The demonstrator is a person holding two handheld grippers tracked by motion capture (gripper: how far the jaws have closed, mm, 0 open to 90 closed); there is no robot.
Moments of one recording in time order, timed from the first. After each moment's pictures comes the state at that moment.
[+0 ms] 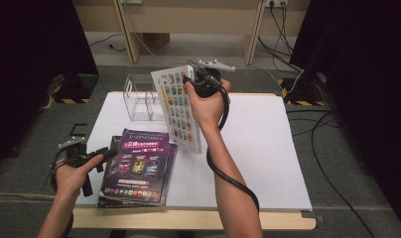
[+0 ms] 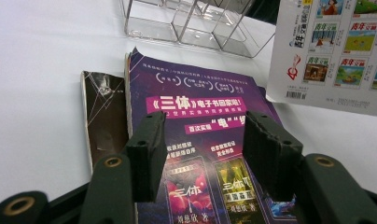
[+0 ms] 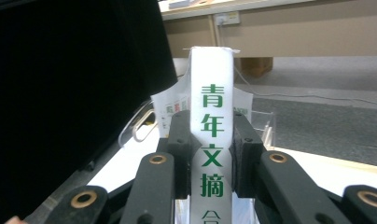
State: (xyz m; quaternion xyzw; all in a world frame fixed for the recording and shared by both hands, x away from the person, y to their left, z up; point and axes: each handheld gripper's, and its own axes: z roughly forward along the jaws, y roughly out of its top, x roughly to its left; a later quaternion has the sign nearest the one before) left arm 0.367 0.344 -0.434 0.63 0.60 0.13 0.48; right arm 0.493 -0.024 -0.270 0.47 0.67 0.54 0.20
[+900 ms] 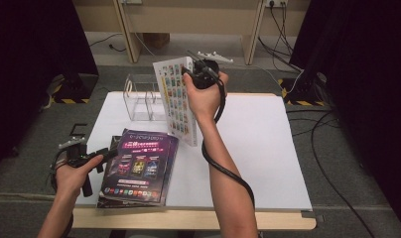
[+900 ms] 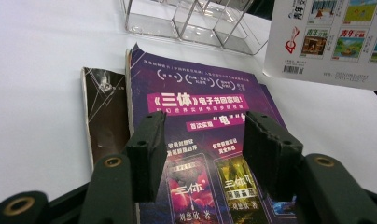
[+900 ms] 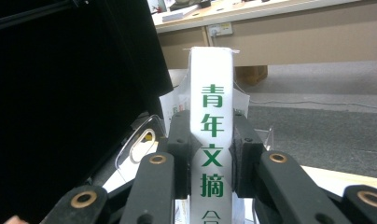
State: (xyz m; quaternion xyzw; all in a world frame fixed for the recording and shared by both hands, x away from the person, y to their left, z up) left arm 0.368 0.344 -0.437 0.63 0.60 0.12 0.48; right arm 0.508 -0.015 -0.258 0.48 0.65 0.55 0.21
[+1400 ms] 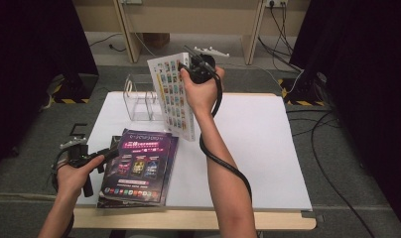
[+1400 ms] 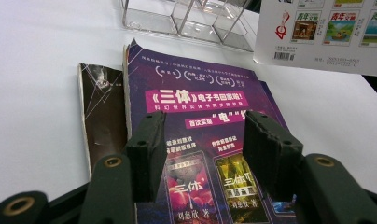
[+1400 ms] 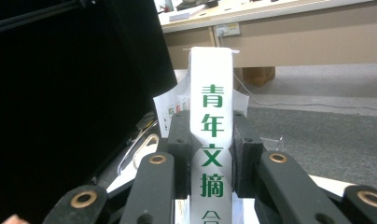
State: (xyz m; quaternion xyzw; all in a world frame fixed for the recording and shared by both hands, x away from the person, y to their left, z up) left arm 0.368 0.343 -0.438 0.63 0.60 0.12 0.48; right arm 0.526 -0.009 -0.256 0.47 0.65 0.56 0.20
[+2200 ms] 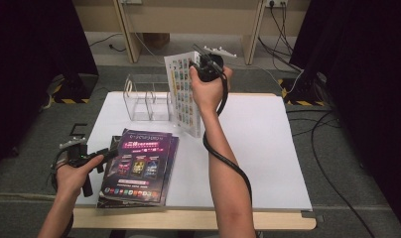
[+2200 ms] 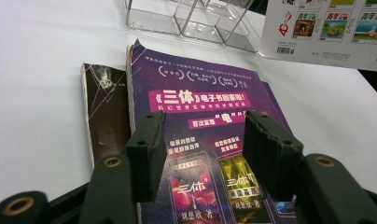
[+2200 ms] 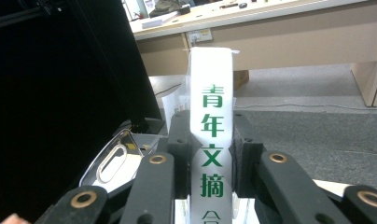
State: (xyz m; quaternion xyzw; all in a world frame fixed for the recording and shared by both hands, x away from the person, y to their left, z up) left arm 0.369 0.345 -0.438 0.63 0.60 0.12 0.48; right arm 0.539 -0.027 -0.264 0.50 0.63 0.55 0.23
